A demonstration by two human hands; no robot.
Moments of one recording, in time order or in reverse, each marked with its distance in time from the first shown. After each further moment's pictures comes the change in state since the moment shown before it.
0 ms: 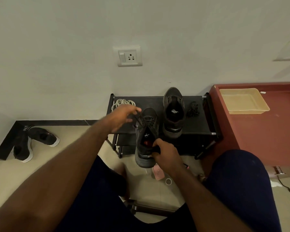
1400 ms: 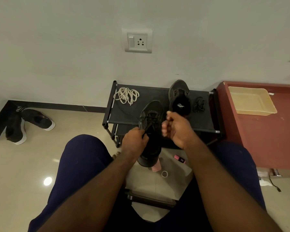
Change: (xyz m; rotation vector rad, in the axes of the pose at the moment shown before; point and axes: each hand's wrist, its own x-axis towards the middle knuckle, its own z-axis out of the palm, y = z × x) left_hand -0.026 -0.107 0.077 0.714 0.370 0.062; right_hand 0.051 -0.039 -0.052 1.063 -0.089 0.359
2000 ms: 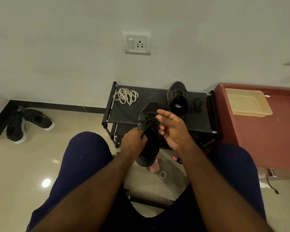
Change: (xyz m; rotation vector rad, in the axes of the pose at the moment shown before) left_hand -0.008 0.004 0.003 0.022 0.018 -0.004; right_hand -0.017 0.014 0.007 0.113 -0.044 -0.190
